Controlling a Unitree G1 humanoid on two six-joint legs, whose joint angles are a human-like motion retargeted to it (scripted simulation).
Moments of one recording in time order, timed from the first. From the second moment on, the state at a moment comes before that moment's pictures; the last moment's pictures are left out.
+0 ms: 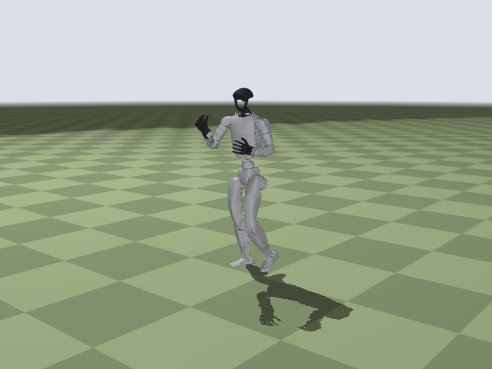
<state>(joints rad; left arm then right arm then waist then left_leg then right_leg) -0.07 0.34 -0.13 -0.14 -0.50 -0.24 0.31 -0.55 -0.45 0.31 -0.15 -0.01 -0.21 -0.52 0.26 -0.14 0.09 -0.38 0.12 0.26 1.04 -0.33 0.02 0.08 -0.24 -0.20 0.09 -0.32 0.10</state>
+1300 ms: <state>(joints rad) -0.65 0.39 -0.25 -0.26 -0.23 -0.36 0.46 0.22 -0.56 0.27 -0.26 0.01 -0.31 -0.30 -0.19 0.04 0.15 0.15 0.15 0.24 0.07 -0.45 0.03 -0.27 -0.18 -0.29 0.91 -0.11 0.22</state>
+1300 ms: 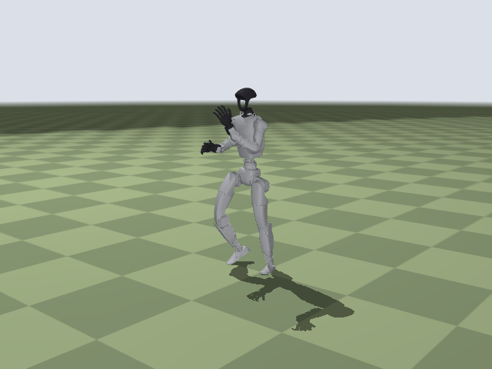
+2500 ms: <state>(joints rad) -0.93 0.62 -0.15 -0.30 -0.10 -0.28 0.54 0.67 -0.61 -0.03 -0.34 0.27 -0.30 -0.11 -0.39 0.06 0.28 0.21 0.22 0.25 0.01 -0.39 -0.02 -0.50 -0.28 -0.31 1.36 -0.14 0.19</state>
